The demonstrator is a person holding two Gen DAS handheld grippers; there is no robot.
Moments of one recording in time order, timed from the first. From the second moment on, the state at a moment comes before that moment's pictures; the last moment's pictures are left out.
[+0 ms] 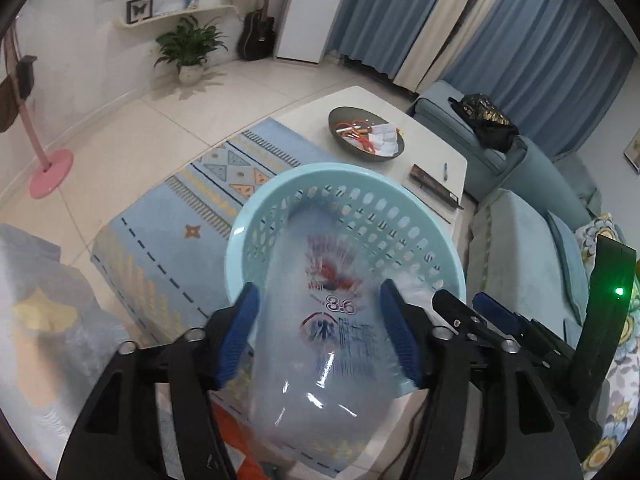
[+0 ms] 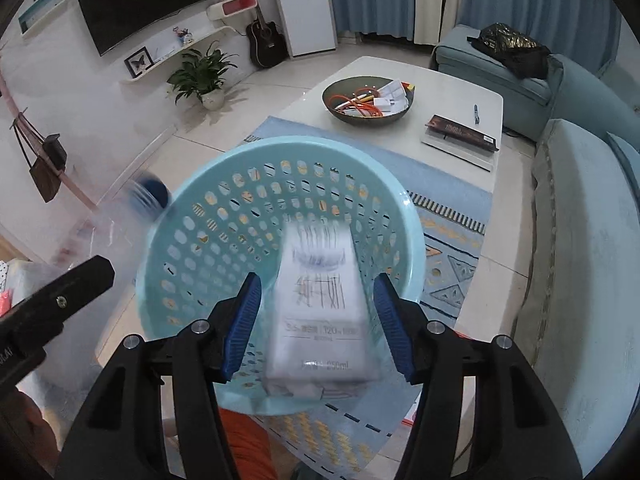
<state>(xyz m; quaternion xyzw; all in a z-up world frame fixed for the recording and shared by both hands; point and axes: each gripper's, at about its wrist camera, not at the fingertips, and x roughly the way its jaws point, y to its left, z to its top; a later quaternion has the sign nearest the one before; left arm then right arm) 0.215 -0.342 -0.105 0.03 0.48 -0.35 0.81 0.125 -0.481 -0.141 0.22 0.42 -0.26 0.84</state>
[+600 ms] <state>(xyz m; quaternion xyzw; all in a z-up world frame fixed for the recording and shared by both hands) 0.190 -0.170 -0.042 -0.03 0.41 -0.28 0.87 0.218 -0.413 -0.174 -0.01 0.37 -0.36 0.86</state>
